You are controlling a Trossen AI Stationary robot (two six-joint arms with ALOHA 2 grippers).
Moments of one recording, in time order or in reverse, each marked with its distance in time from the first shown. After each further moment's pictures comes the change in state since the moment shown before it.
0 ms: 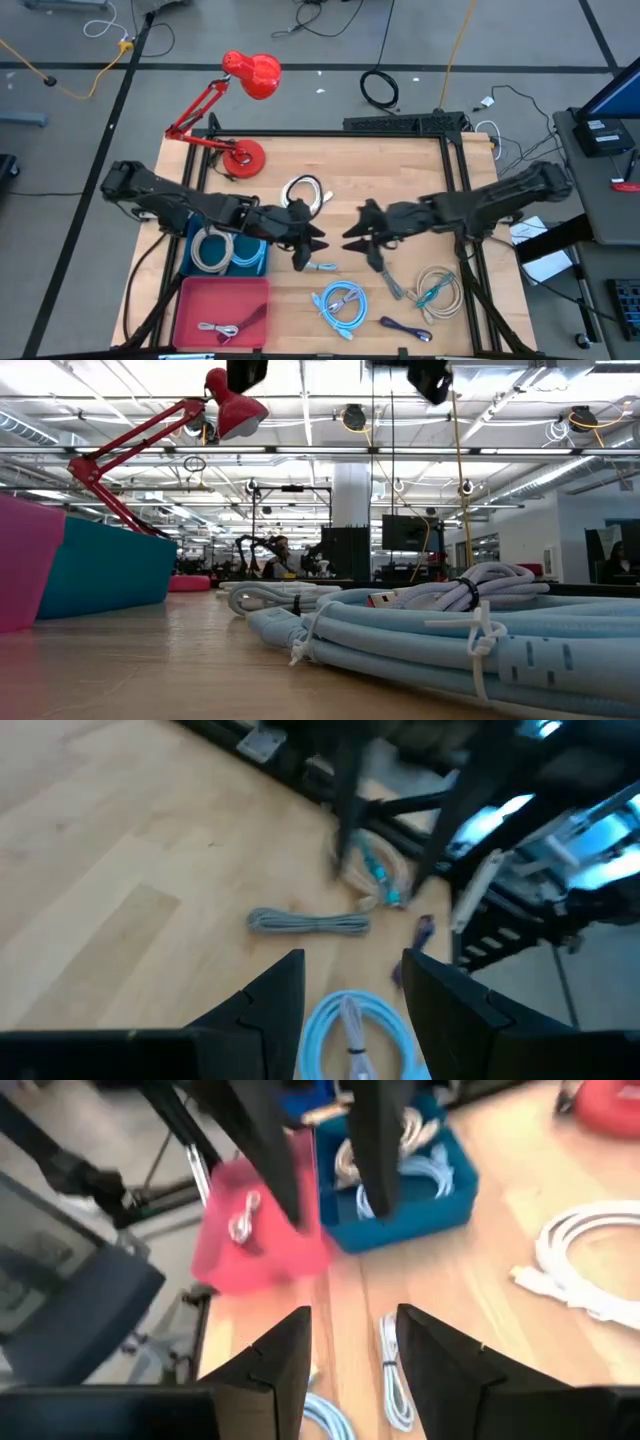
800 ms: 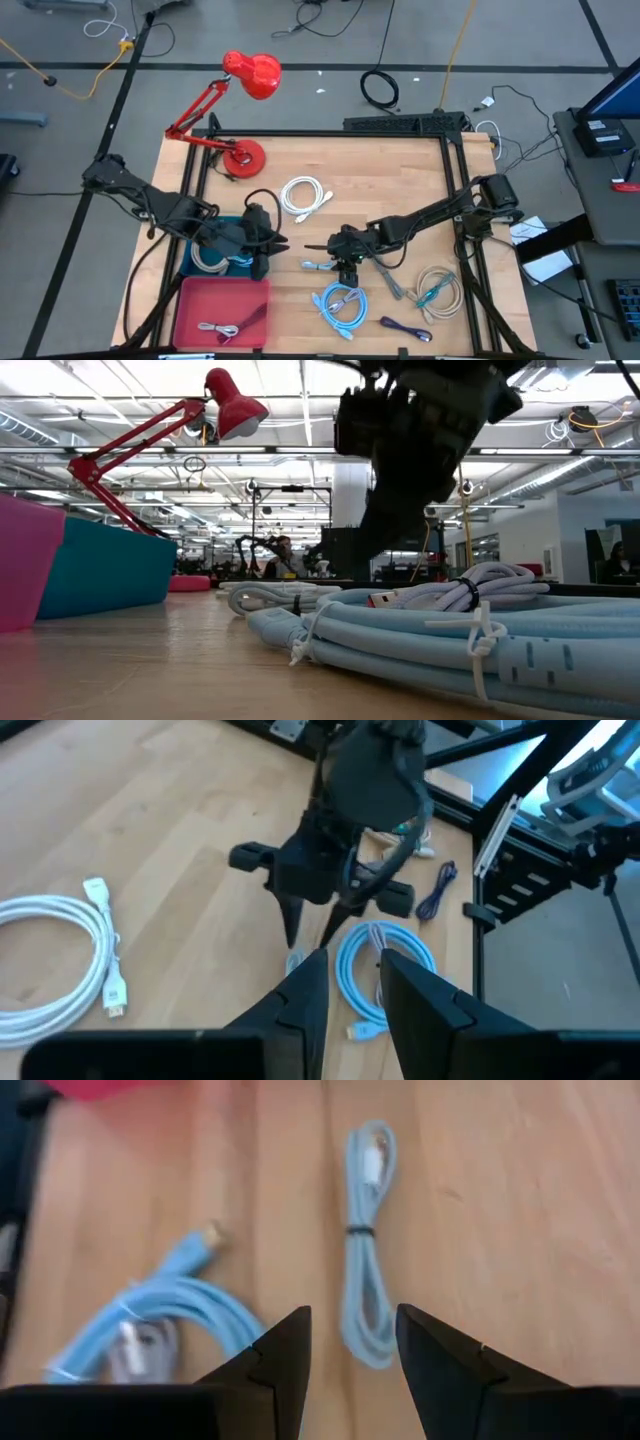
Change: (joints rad) left arm -0.204 -0.217 0.001 -0.367 -0.228 -0.048; right arm -0.035 0.469 0.003 0.078 -0.141 -0.069
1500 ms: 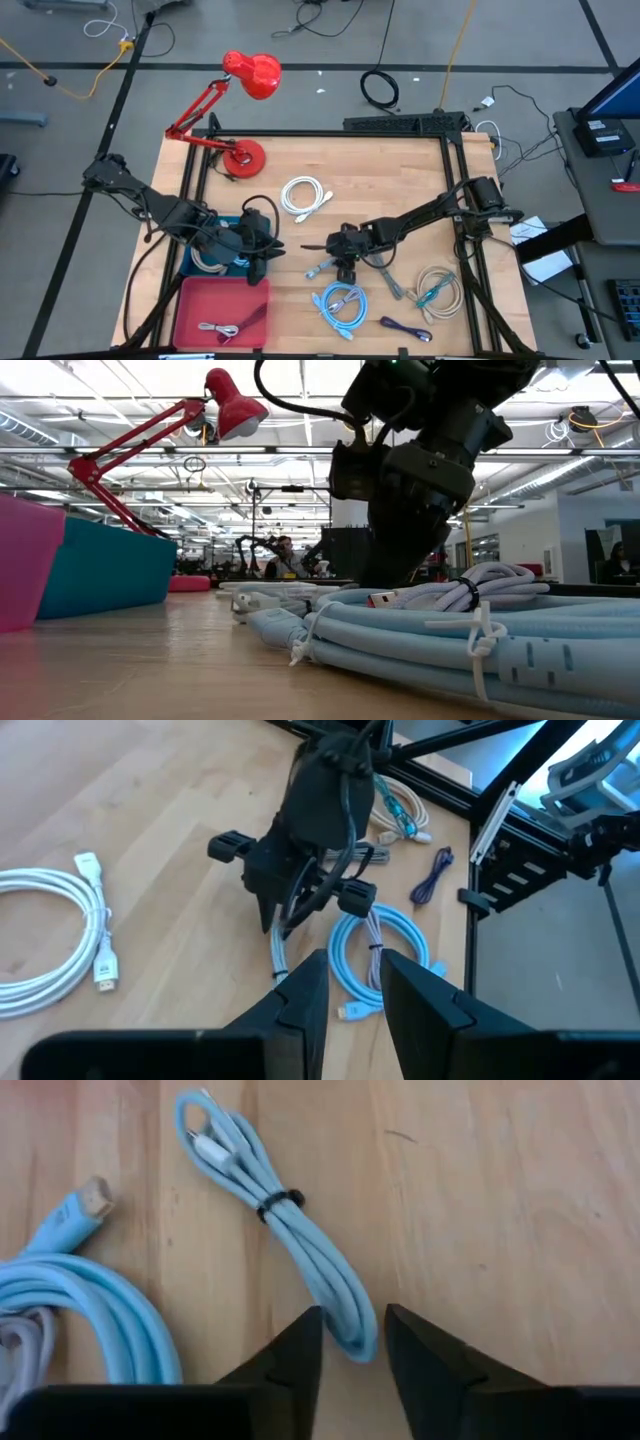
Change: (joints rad) left arm -0.039 0.000 0.000 -0.034 -0.008 -0.060; right arm -0.022 0.096 0.000 -0.006 0.022 -0.024
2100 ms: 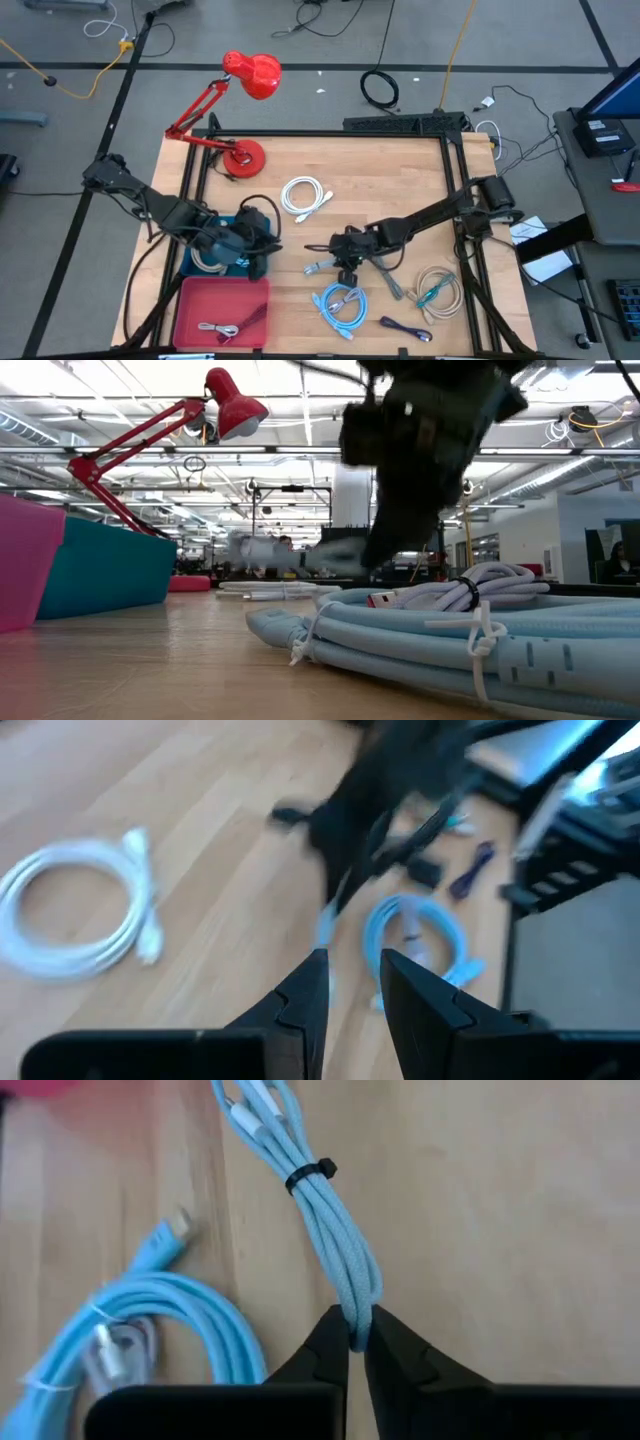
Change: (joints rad) left arm 0.010 0.000 0.000 -0.105 -0.043 -0.076; right arm 0.030 -0.097 -0.006 -0.030 0.005 0.128
